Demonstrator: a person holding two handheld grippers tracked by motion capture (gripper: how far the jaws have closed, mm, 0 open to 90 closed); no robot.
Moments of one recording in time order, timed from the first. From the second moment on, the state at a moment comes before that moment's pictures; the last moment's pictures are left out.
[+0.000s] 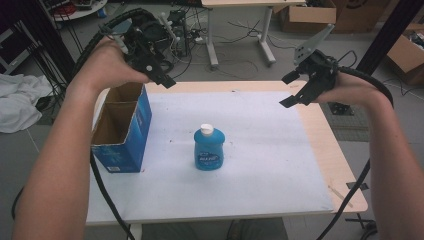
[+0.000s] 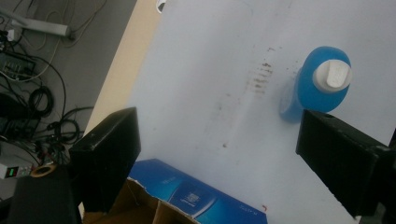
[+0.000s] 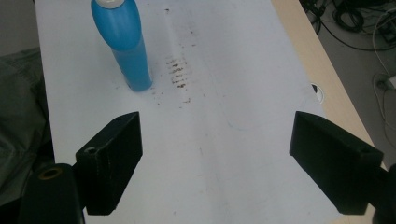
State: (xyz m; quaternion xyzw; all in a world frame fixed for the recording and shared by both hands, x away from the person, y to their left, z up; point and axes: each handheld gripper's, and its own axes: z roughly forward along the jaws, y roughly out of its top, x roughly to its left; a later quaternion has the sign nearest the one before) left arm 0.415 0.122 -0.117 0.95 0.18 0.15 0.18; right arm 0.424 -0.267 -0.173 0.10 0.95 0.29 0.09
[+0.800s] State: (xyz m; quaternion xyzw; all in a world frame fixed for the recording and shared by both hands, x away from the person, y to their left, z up) left arm 0.411 0.123 -0.116 0.95 0.18 0.15 0.18; right arm 0.417 -0.224 -0.238 0.05 0.93 0.35 0.04
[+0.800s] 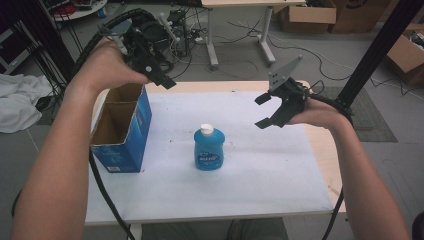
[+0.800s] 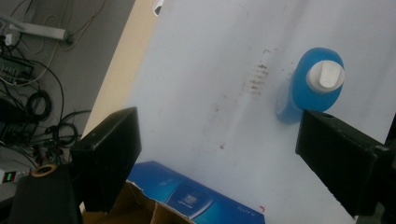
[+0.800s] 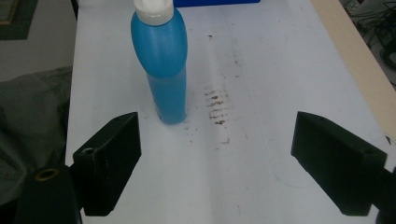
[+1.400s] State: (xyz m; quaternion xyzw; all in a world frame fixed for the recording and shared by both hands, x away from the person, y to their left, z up) left arm 0.411 0.118 -0.118 0.96 0.17 0.15 0.18; right arm 0.416 -0.194 -0.279 0.03 0.93 0.37 0.01
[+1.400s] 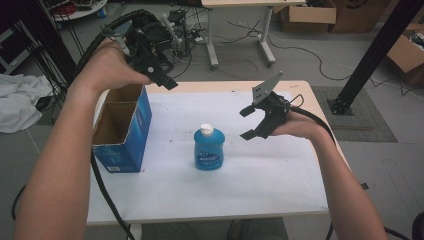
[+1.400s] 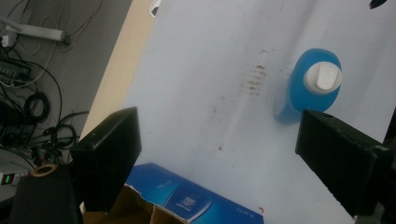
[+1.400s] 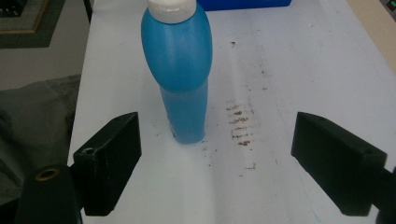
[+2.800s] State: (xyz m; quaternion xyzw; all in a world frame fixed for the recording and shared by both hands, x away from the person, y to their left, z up) left arm 0.411 0.116 -0.122 0.96 0.17 0.15 0.18; right arm 0.408 -0.123 -0.331 -0.01 0.94 0.35 -0.02
